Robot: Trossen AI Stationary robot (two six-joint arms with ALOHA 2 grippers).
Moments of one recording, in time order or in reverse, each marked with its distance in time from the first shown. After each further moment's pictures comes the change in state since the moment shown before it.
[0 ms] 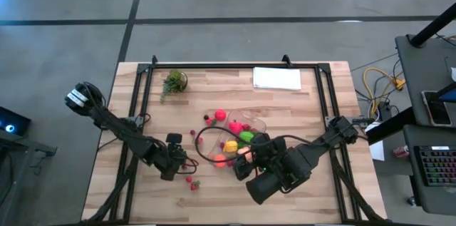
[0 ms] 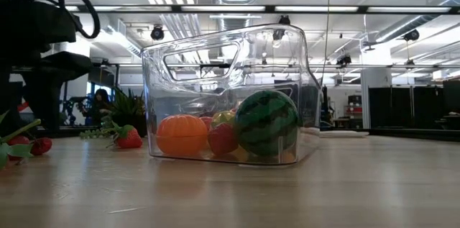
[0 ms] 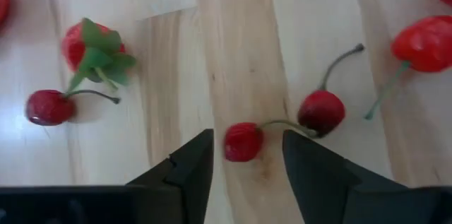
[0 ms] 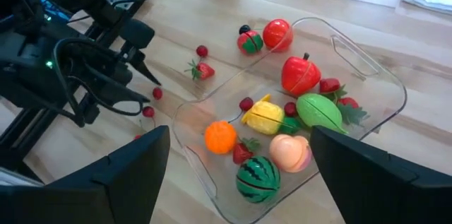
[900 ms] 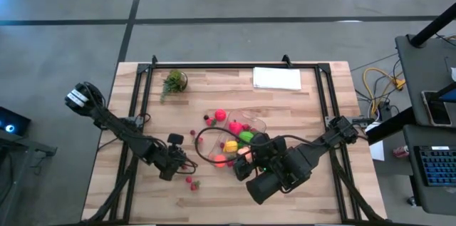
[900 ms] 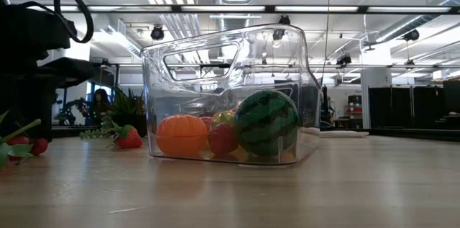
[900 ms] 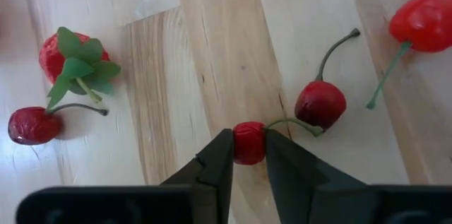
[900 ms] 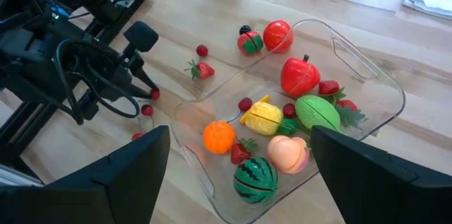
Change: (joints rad) left arm 0.002 0.000 -0.050 0.077 0.014 0.096; right arm -0.002 -0.001 0.000 0.000 0.000 -0.019
